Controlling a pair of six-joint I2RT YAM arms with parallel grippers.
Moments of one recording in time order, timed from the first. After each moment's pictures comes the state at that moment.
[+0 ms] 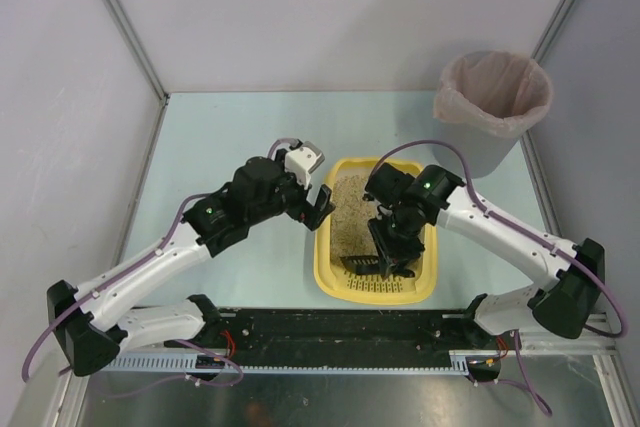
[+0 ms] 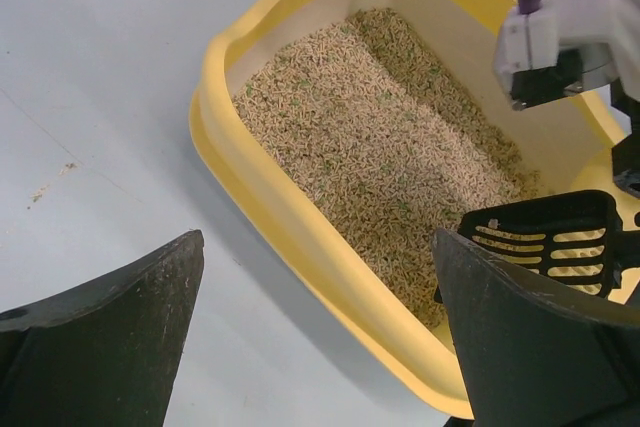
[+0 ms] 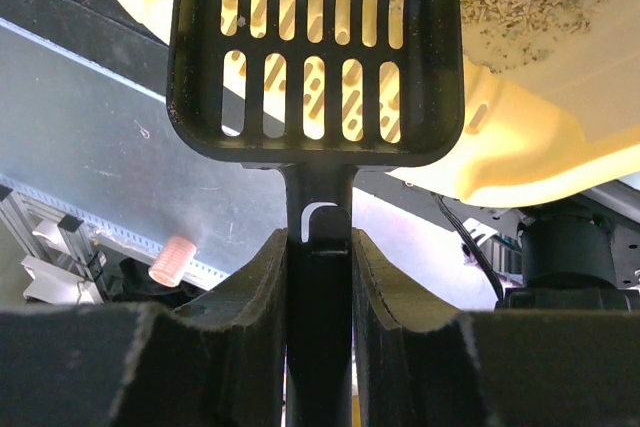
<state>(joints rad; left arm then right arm) -0.81 1.07 0.99 -0.34 0.03 -0.05 0.88 1.36 1.31 -1.34 -0.26 0.53</state>
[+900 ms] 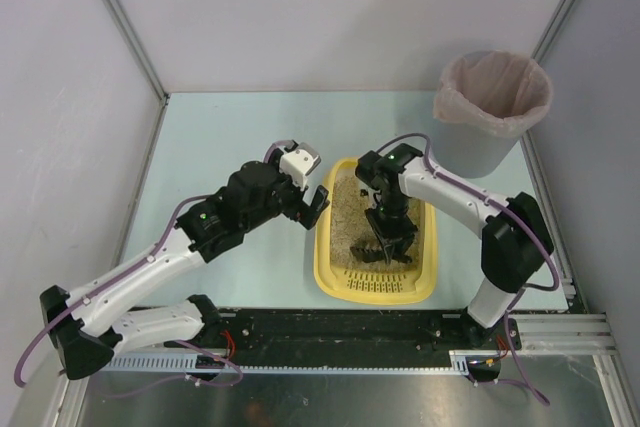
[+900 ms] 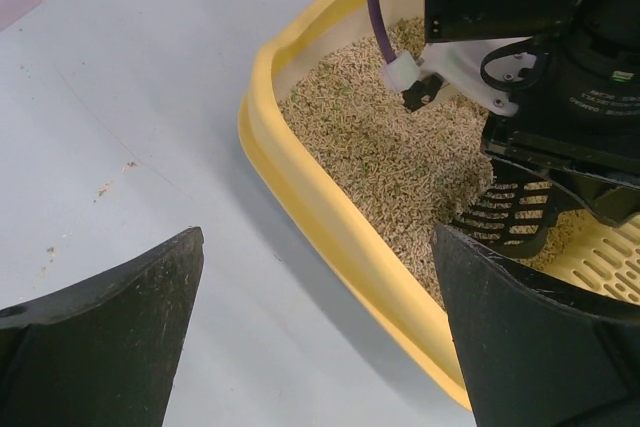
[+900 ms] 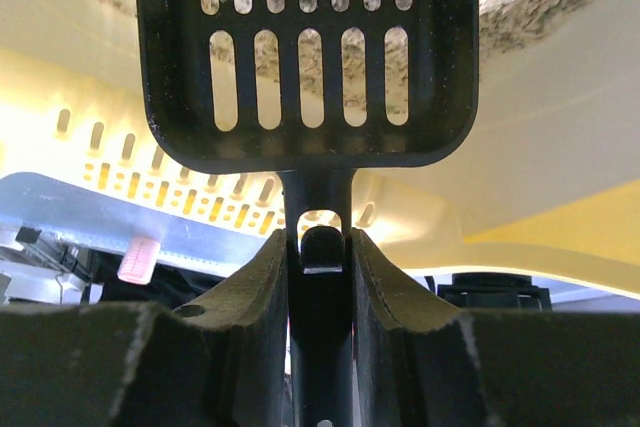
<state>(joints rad) -0.87 1.03 0.99 -0.36 -0.11 0.01 0.72 1.69 1.37 -1.39 -0.22 0.35</state>
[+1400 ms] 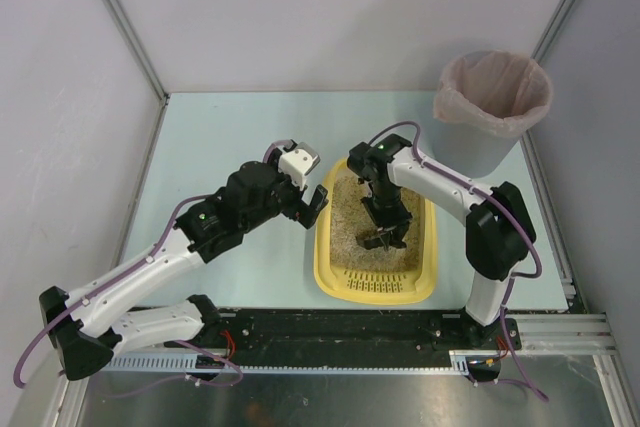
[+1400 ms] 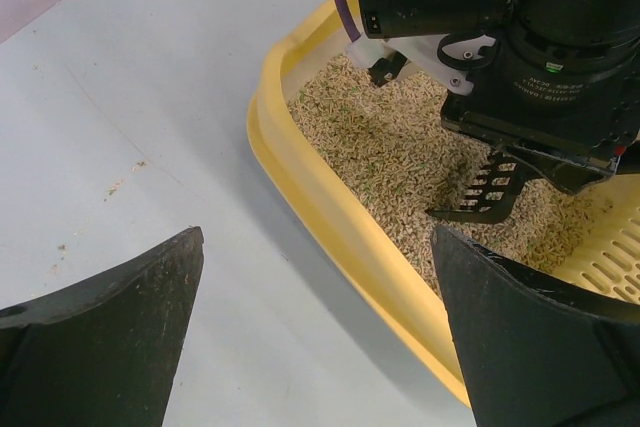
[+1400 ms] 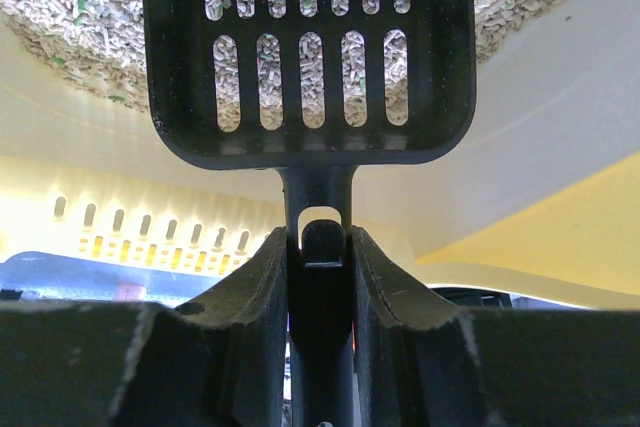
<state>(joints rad) -0.87 1.02 0.99 -0.36 -0.13 0.02 0.71 1.81 1.51 -1.41 -0.07 0.37</state>
